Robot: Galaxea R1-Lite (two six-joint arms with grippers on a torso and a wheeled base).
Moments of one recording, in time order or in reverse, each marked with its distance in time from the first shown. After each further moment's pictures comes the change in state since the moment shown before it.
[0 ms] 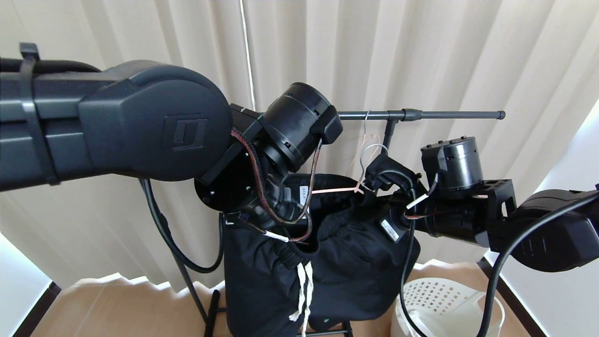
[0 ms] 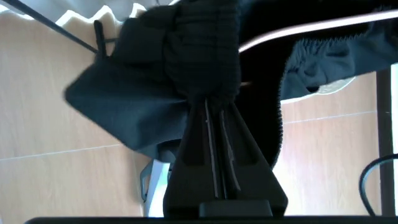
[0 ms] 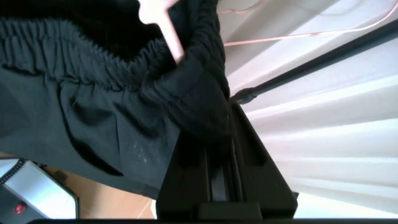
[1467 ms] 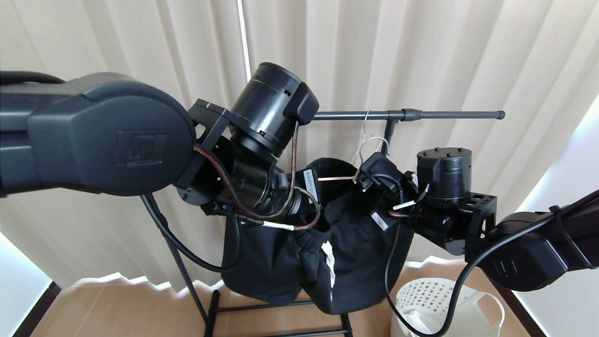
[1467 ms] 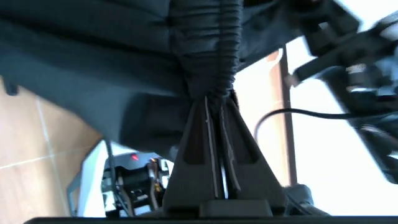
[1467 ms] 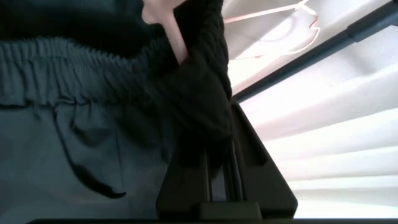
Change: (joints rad) left arm 0.037 -0.084 0.168 -0.281 -0.201 -0.046; right arm 0.017 0.079 0.074 -0.348 -0.173 -0.090
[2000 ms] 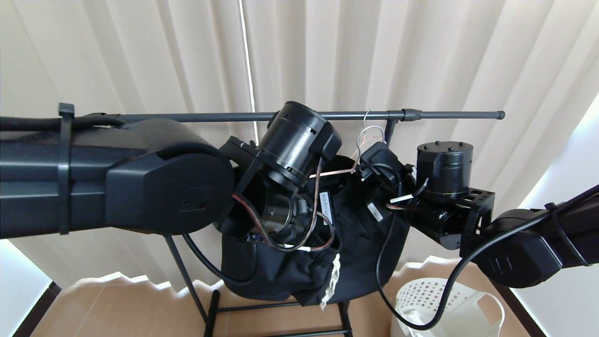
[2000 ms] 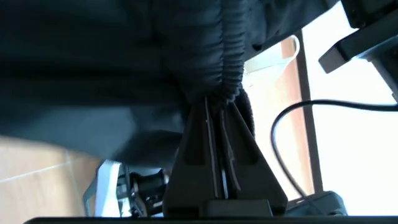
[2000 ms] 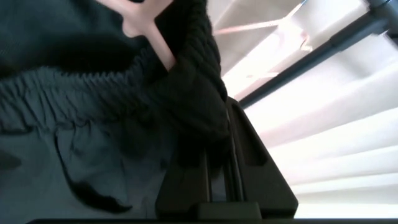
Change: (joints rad) left arm -0.043 0.044 0.088 -0.142 0.031 0.029; right arm 0.013 0.007 -0.024 -0.059 -0.013 0.045
